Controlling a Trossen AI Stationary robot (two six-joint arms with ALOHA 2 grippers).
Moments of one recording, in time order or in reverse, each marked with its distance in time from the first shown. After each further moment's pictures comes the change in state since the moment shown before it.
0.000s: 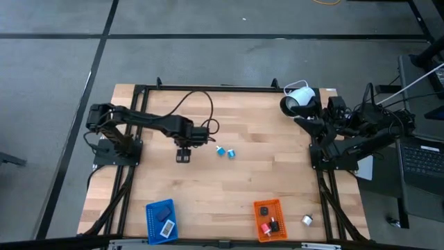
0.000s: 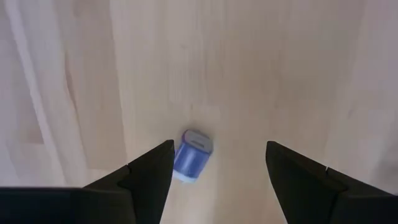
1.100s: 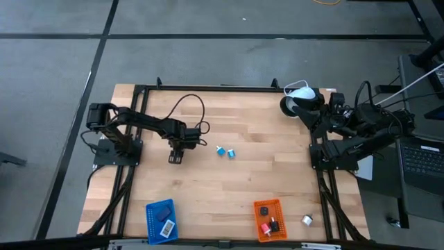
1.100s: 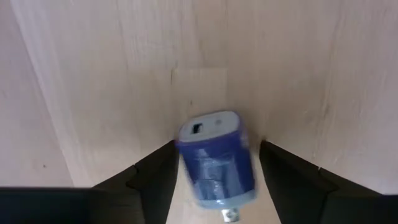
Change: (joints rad) left arm 0.081 -0.001 -0.323 0.294 0.088 0.157; right arm 0.000 0.011 0.000 0.000 0.242 0.012
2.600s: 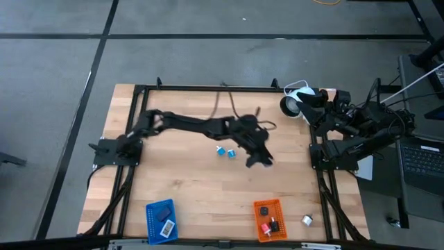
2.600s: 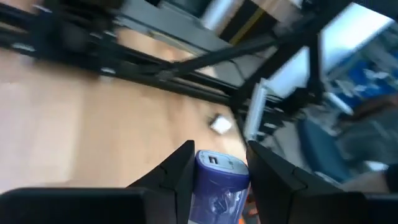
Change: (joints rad) left arm -0.066 0.567 0.936 0.820 0.575 -0.552; right arm 0.000 0.003 0.000 0.120 0.007 -0.111
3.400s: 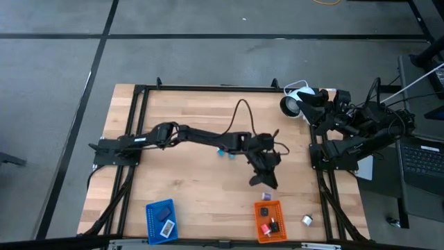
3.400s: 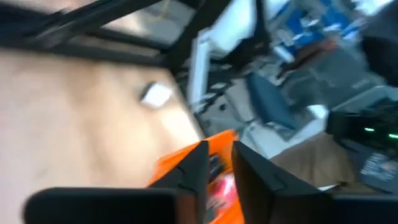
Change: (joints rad) left arm -0.098 0.275 0.382 -0.169 0.219 0.069; right arm 0.000 0.000 0.000 0.000 0.019 0.002
